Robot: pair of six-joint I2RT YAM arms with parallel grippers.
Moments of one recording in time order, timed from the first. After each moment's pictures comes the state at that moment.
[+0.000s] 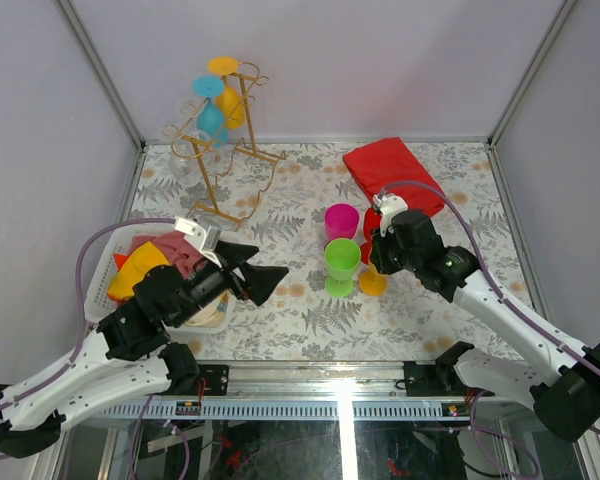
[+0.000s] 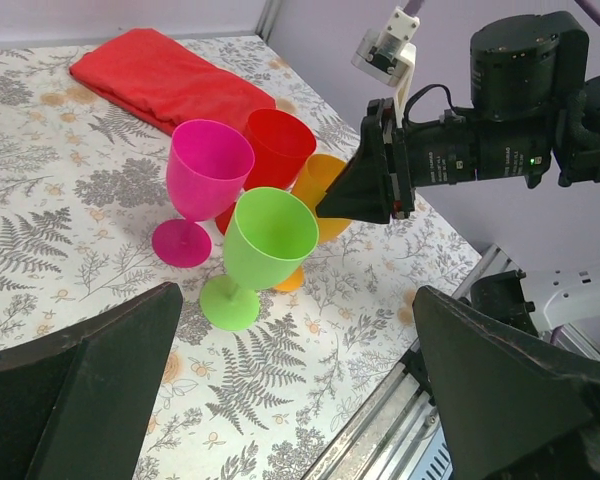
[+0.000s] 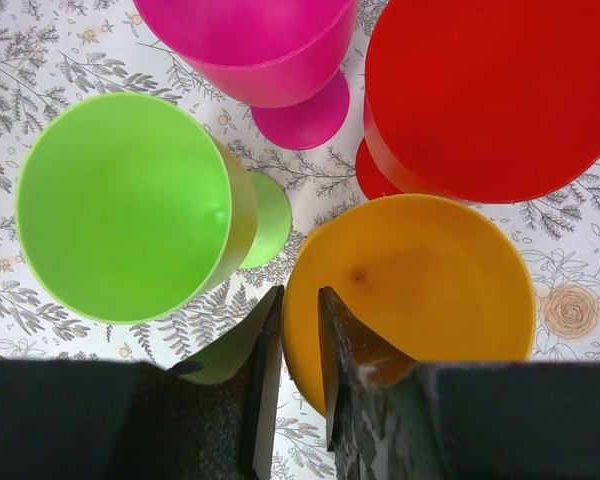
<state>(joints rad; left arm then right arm) -0.99 0.55 0.73 -0.20 -0.16 -0.42 0.61 1.04 0.86 -0.53 0.04 0.19</state>
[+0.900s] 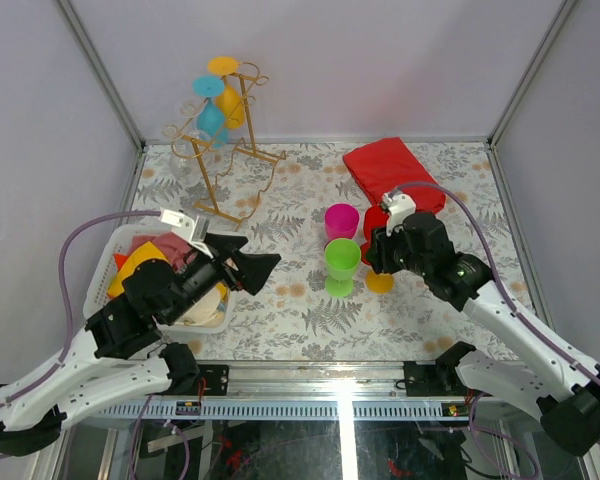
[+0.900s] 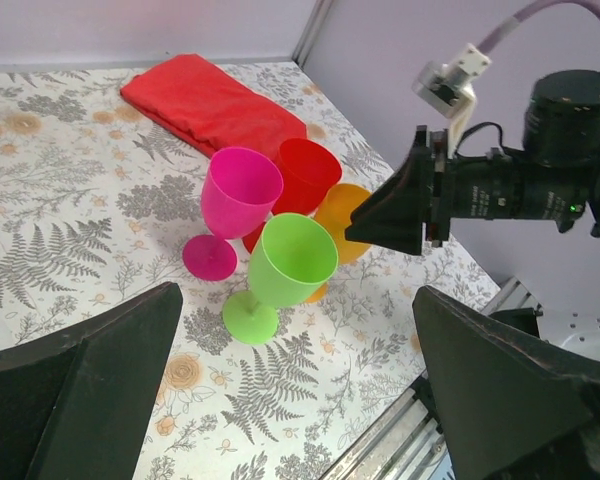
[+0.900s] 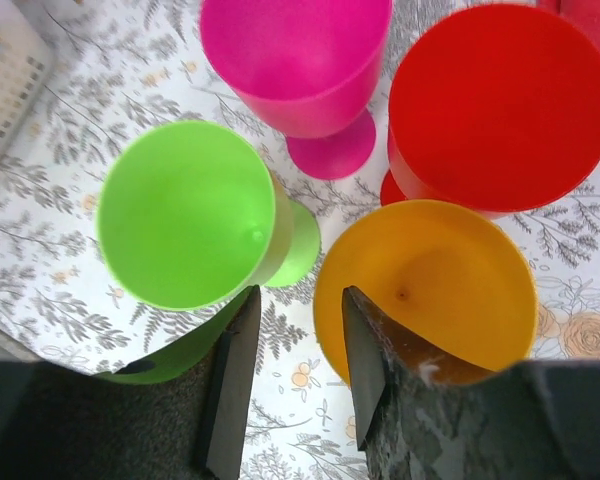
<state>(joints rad) -0.99 0.56 0.82 -0.28 -0.26 -0.42 0.61 0.97 0.83 -0.48 0.00 0.20</state>
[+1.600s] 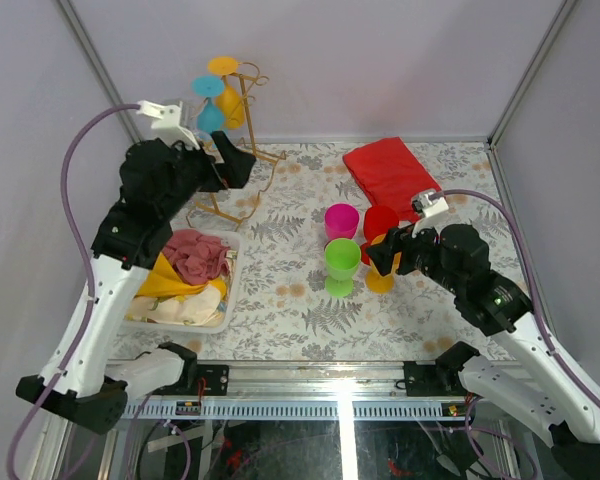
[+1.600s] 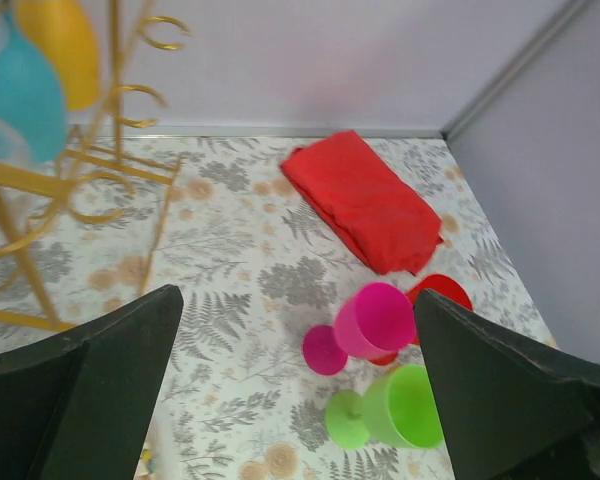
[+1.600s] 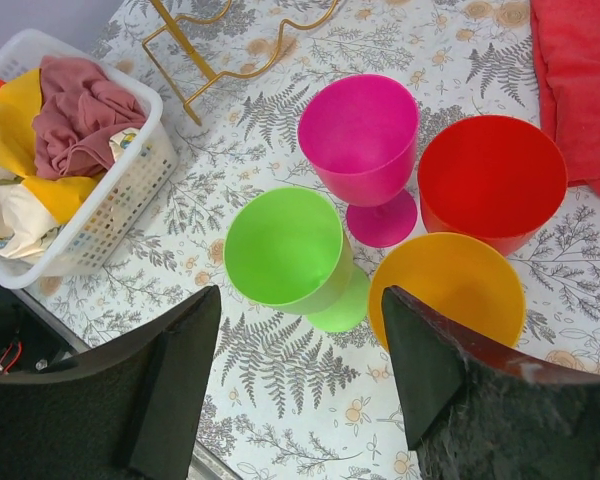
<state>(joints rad) -0.43 1.09 1.43 -0.49 0.01 -0.38 0.61 0.73 0.85 -0.45 -0.05 0.29</state>
